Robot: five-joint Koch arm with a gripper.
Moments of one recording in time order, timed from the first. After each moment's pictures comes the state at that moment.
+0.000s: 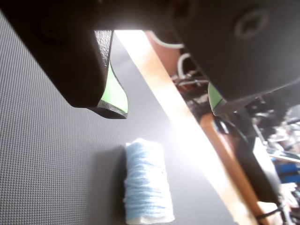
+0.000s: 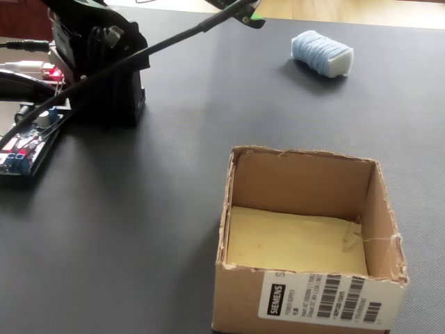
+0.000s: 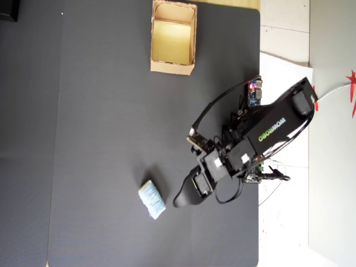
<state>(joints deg) -37.0 123.0 140.8 22.4 89.7</state>
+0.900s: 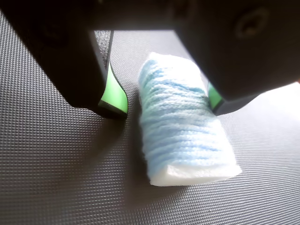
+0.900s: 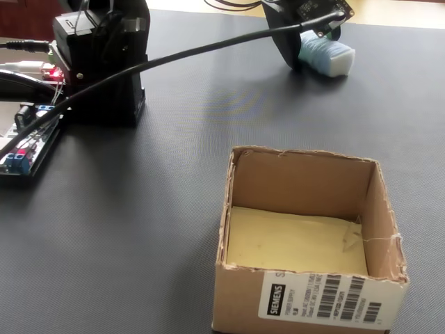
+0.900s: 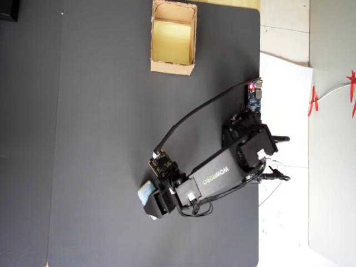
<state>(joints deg) -32.2 76.6 108.0 33.9 92.0</state>
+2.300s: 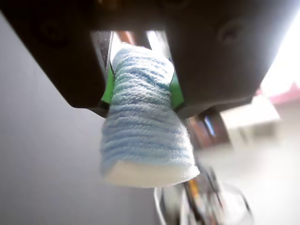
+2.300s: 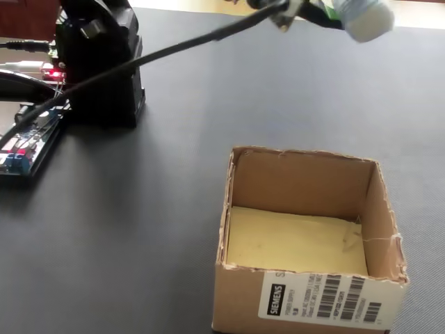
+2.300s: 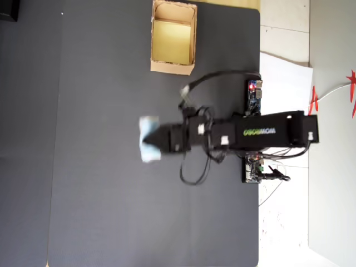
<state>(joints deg) 1.6 117.2 139.0 -5.1 87.9</state>
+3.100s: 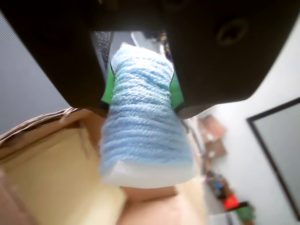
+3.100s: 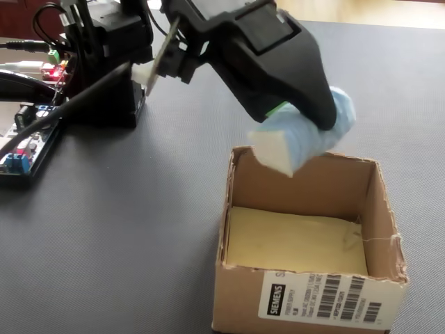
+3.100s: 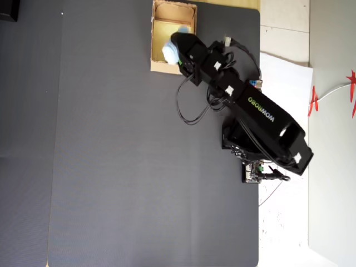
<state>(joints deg) 42.7 110.0 130.8 8.2 80.4</state>
